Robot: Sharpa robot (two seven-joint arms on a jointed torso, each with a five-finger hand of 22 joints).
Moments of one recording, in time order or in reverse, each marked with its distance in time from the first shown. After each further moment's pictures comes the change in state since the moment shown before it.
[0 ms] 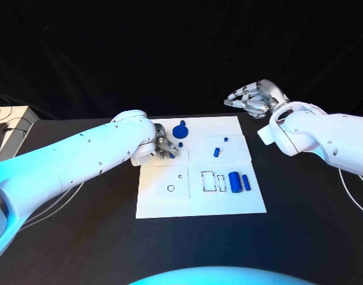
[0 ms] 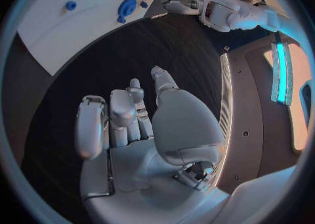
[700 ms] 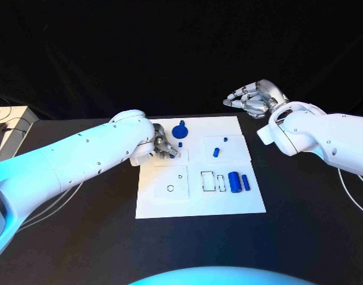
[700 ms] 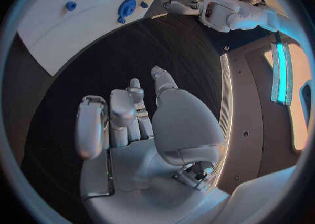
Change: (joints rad) left arm 0.000 -0.005 0.001 0.001 0.009 0.001 0.001; left_hand 0.118 0.075 -0.354 0.099 0.000 0.021 -0.018 -0.014 -0.019 -0.009 -0.010 0.000 0.001 0.000 0.000 0.000 0.000 -0.016 0.004 -0.004 -0.012 0.016; right arm -0.001 0.000 0.000 -0.002 0.000 0.002 0.000; right_hand 0.000 0.000 0.000 0.000 0.000 0.000 0.000 0.000 0.000 0.000 0.000 0.000 0.000 0.000 0.000 0.000 0.000 0.000 0.000 0.000 0.000 0.000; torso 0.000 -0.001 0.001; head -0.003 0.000
